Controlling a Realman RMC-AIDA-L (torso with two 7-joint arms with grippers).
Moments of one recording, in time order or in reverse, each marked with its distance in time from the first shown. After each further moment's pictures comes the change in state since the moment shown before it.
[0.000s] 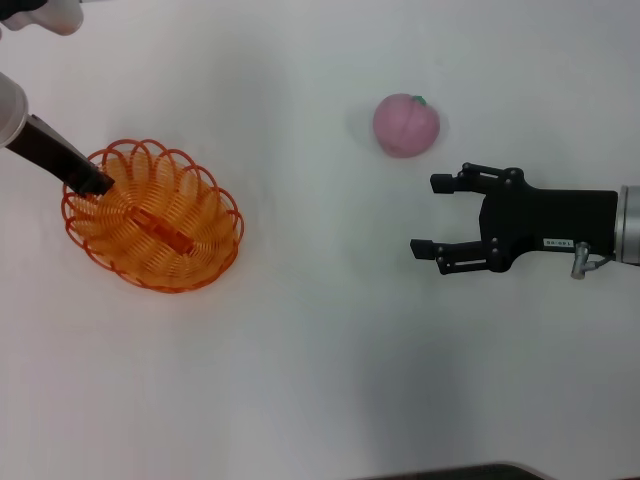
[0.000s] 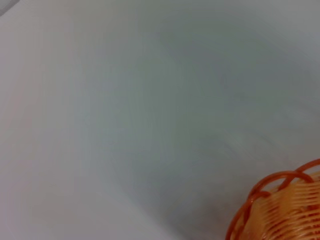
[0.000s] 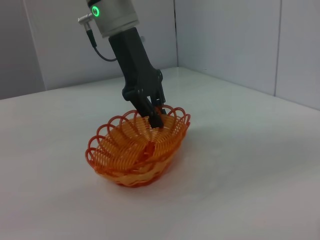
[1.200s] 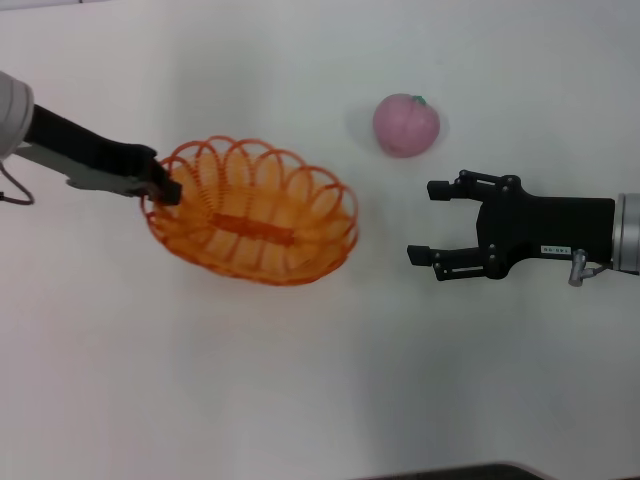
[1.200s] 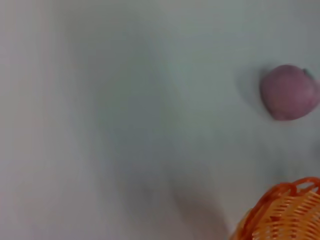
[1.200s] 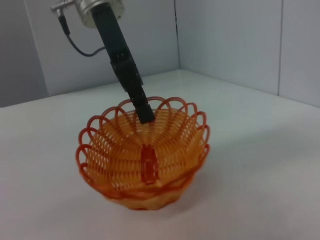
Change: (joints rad) left arm -0.030 0.004 -0.314 -0.010 -0.159 0.312 -0.326; right arm -0.007 0.003 0.006 0.016 0.000 -0.007 0.004
